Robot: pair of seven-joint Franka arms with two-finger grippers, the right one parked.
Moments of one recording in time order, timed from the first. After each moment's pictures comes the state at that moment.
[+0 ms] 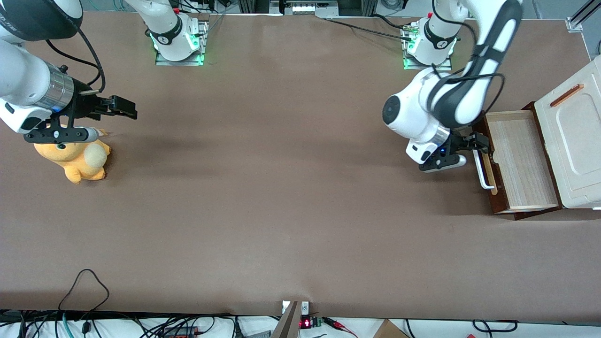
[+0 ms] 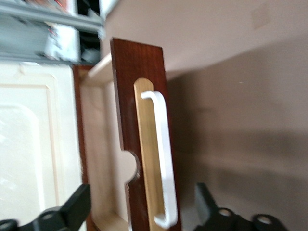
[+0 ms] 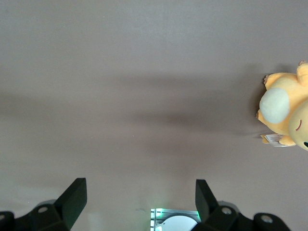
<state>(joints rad) -0.08 0.26 -0.32 -2.04 0.91 1.74 -0.79</state>
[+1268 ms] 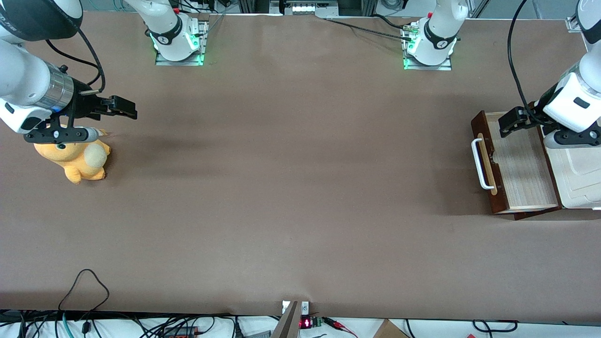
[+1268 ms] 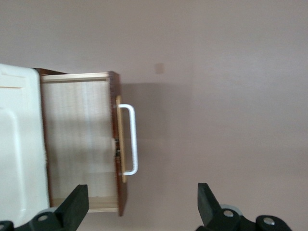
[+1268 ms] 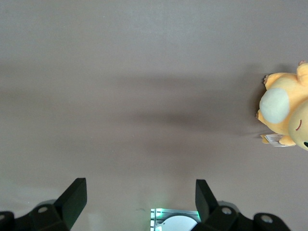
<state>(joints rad) 0.00 0.06 -0.06 -1.58 0.04 1.63 -0.09</state>
